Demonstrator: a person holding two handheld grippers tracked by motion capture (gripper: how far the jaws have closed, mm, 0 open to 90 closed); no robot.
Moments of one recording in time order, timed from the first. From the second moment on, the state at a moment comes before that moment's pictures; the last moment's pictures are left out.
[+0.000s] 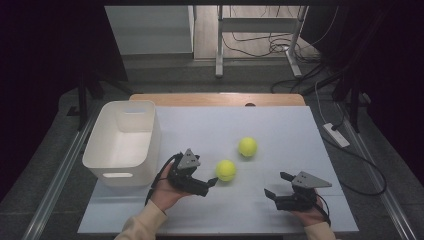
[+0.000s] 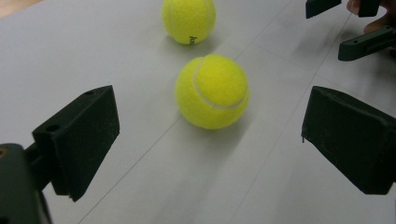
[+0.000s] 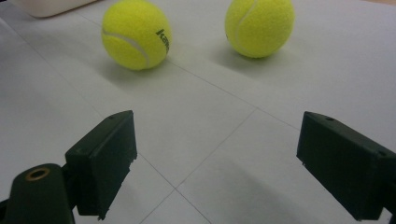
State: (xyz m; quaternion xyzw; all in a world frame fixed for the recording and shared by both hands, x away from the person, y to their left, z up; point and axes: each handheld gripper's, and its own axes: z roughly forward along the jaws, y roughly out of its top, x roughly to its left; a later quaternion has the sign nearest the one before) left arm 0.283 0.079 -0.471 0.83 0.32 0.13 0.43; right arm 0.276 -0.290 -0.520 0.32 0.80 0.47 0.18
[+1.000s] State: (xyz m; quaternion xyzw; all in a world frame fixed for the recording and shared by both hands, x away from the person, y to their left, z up) left arm 0.312 0.045 -0.484 0.85 0.31 0.11 0.40; right arm 0.276 -0.290 -0.521 0.32 0.80 0.47 0.18
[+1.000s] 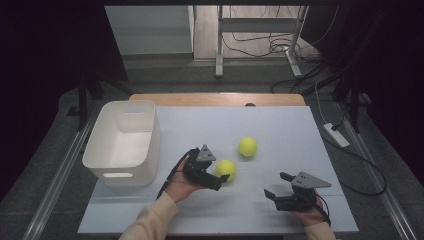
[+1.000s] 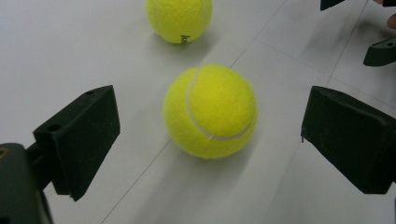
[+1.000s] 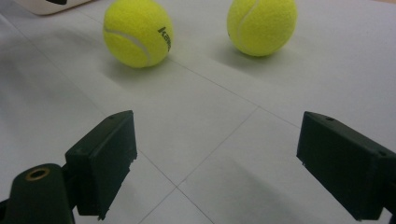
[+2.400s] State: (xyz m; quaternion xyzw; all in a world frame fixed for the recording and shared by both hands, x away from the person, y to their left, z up) left arm 0.344 0.016 -0.528 0.87 0.30 0.06 0.38; right arm 0.276 -0.291 -0.522 0.32 0.80 0.47 0.18
